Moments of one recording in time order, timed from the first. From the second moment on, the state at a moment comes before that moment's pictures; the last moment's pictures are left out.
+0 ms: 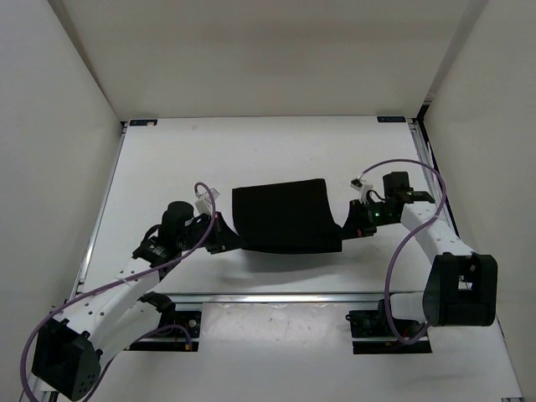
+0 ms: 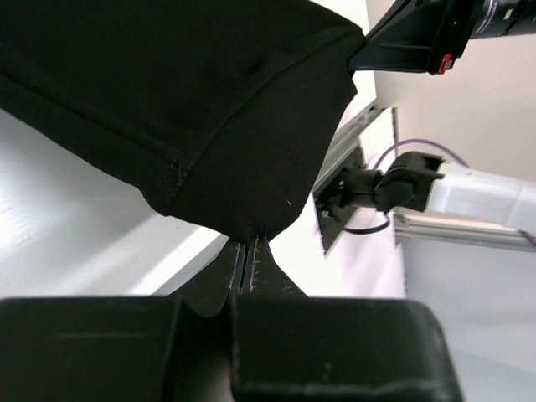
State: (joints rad) left arm -0.48 0.85 0.49 -0.15 0.57 -0.76; right arm 0.05 1.32 0.83 -0.80 -0.80 -0.17
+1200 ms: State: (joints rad) left arm -0.27 1.42 0.78 0.16 0.62 -1.00; right arm 0.01 2.03 1.56 -0.78 -1.01 0.03
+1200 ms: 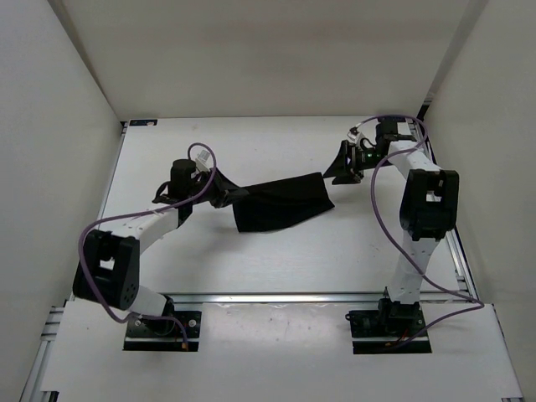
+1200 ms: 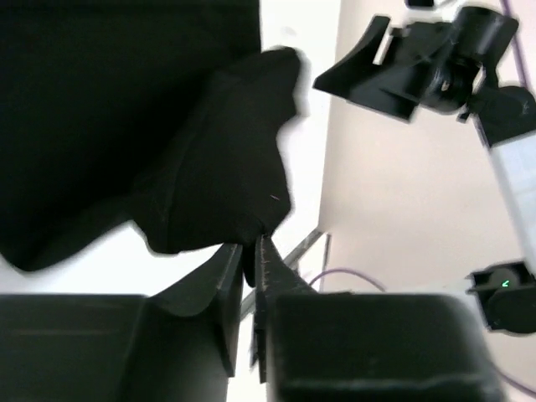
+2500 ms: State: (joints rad) left arm -0.20 1.70 0.95 0.10 0.57 -0.89; right arm 0.15 2.11 1.57 -0.81 -0.92 -0.24
